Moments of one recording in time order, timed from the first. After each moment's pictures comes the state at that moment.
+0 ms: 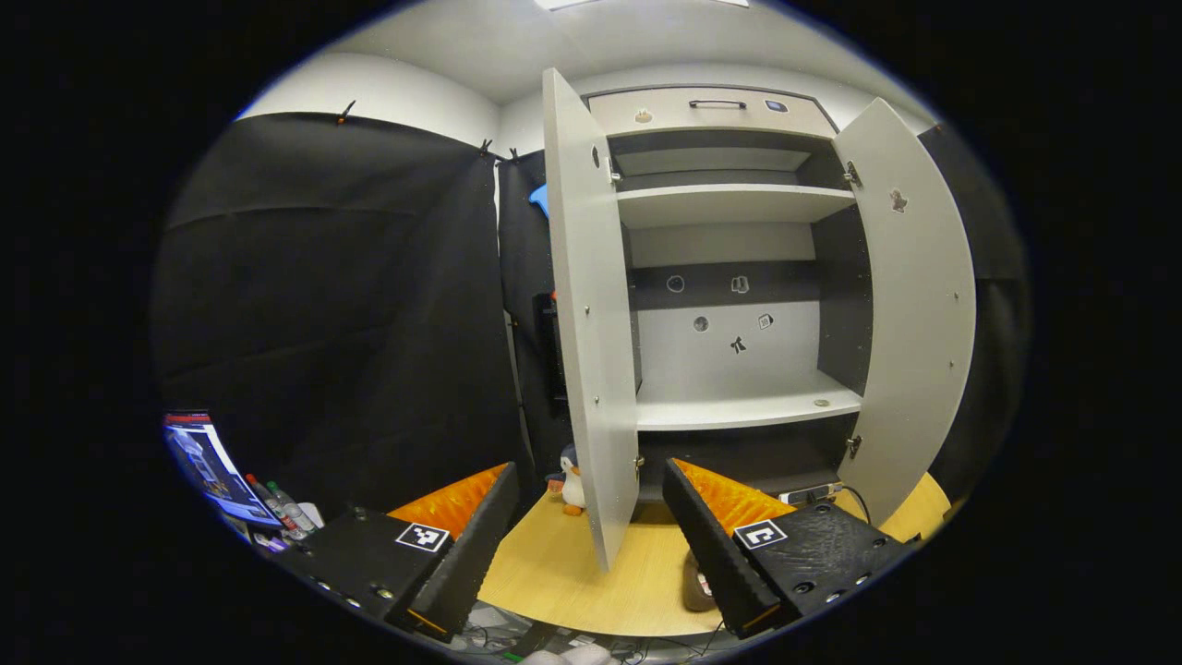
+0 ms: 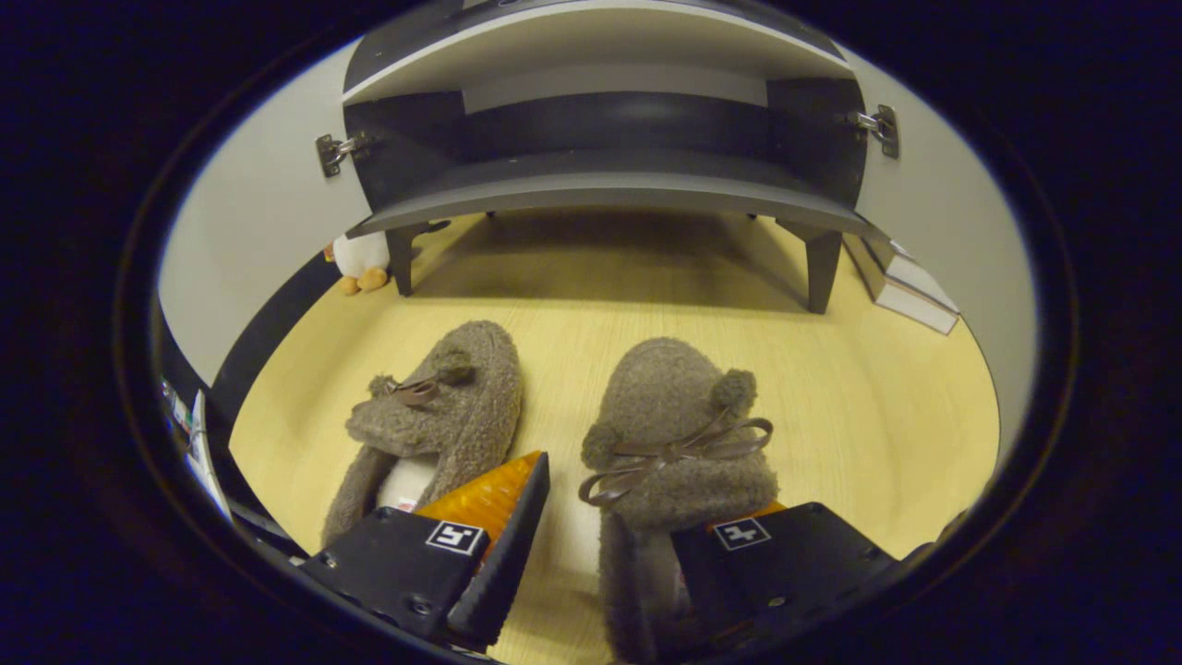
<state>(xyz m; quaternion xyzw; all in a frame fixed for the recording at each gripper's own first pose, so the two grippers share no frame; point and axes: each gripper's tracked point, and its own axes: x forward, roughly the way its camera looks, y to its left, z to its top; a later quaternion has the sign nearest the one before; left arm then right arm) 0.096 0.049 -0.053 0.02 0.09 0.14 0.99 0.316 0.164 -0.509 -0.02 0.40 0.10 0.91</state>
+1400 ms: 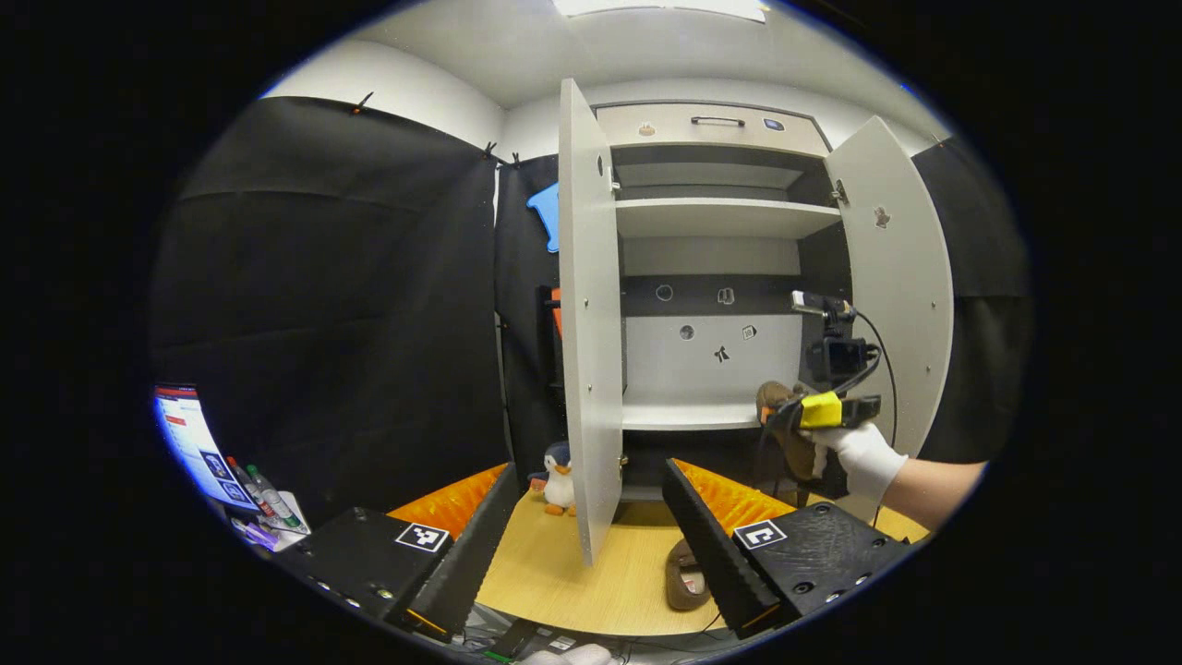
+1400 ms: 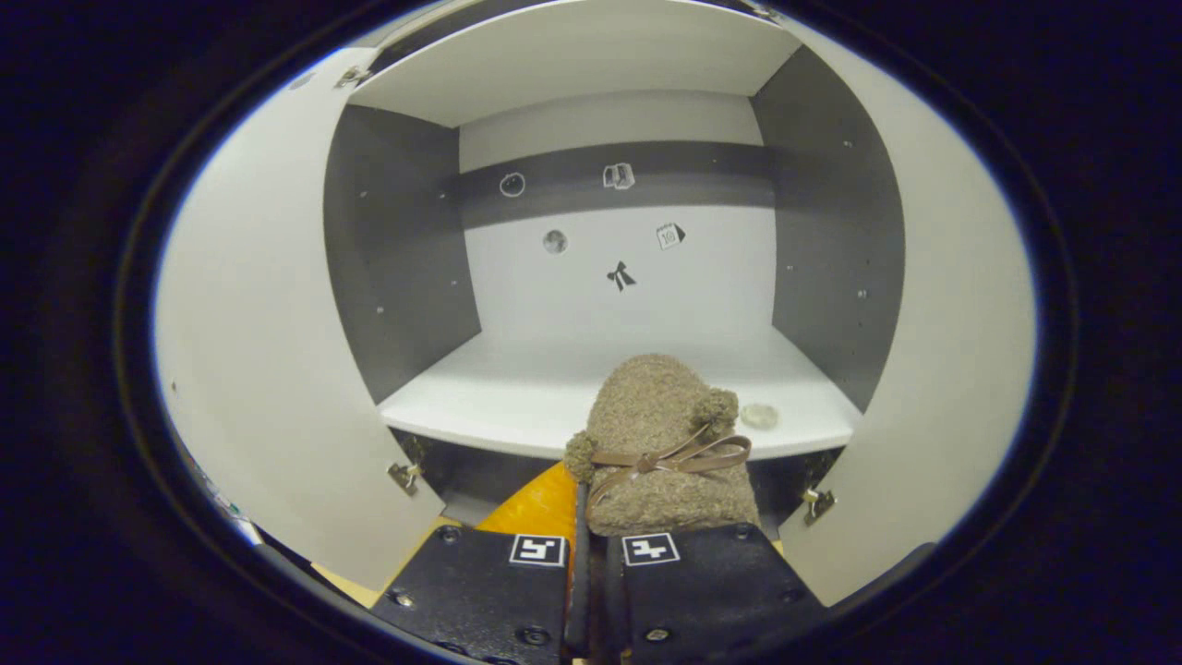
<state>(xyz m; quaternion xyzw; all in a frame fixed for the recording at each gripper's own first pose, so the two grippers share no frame) 0.068 0.049 -0.066 0.00 0.06 0.13 0.99 0.451 0.201 -0.150 0.02 0.18 0.13 0.98</state>
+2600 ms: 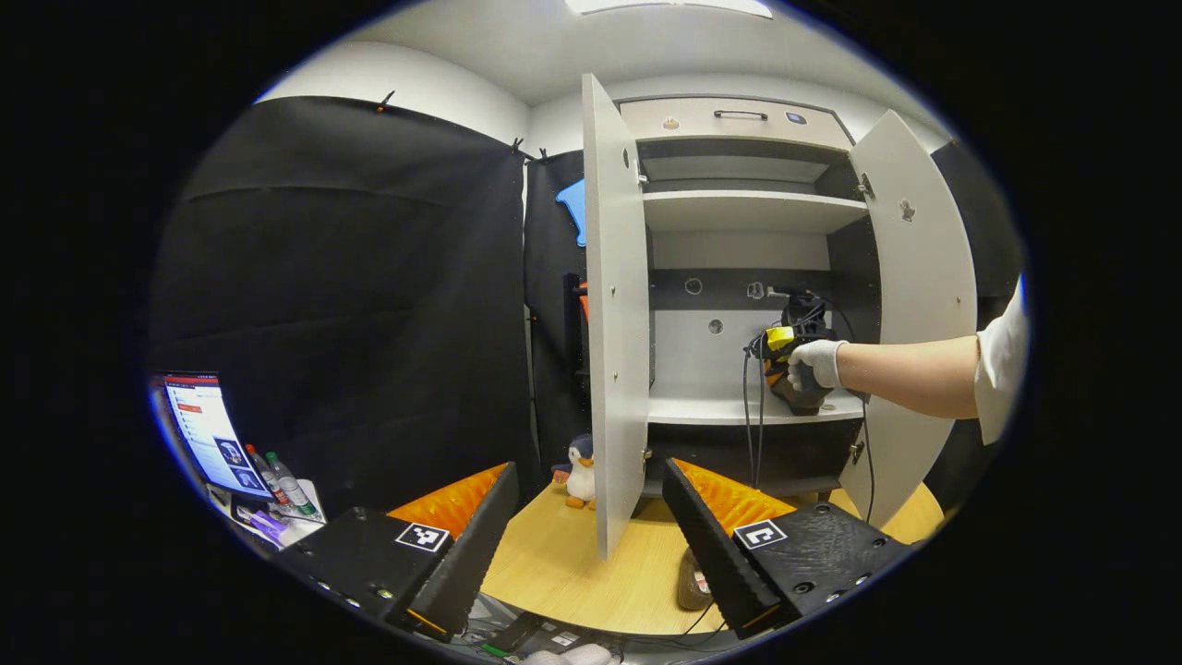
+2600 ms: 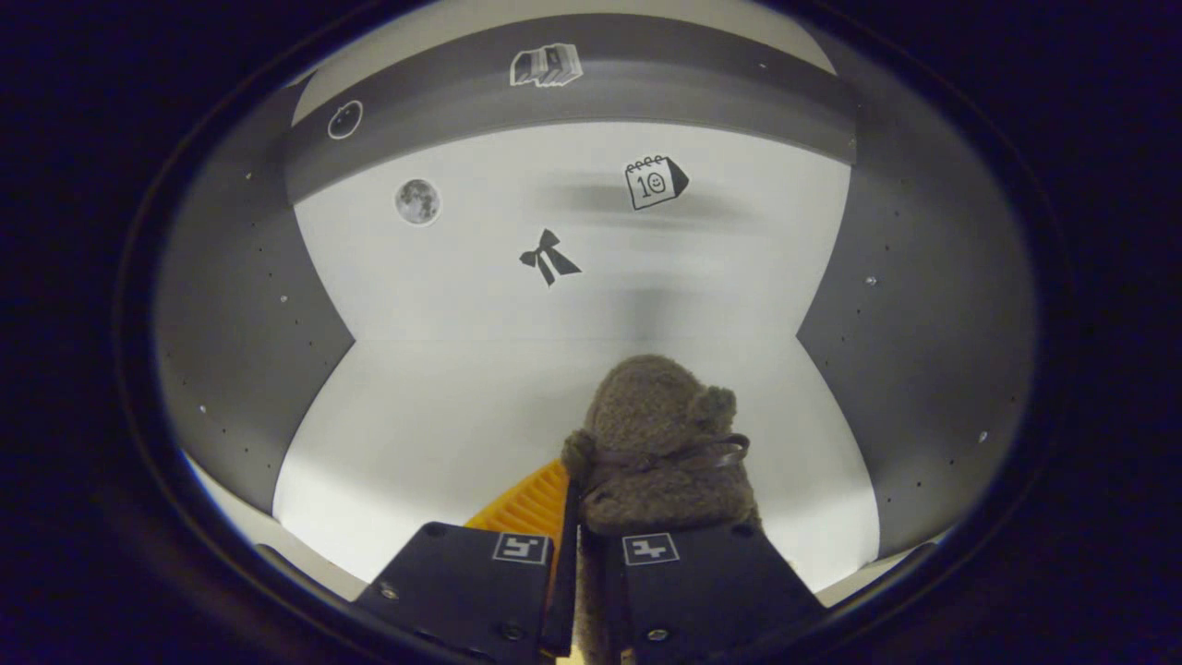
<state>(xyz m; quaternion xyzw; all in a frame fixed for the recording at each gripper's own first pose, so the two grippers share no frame) 0.063 0.054 -0.076 -0.01 0.07 0.18 0.98 0.620 0.198 -0.169 0.00 0.35 0.04 0.94</state>
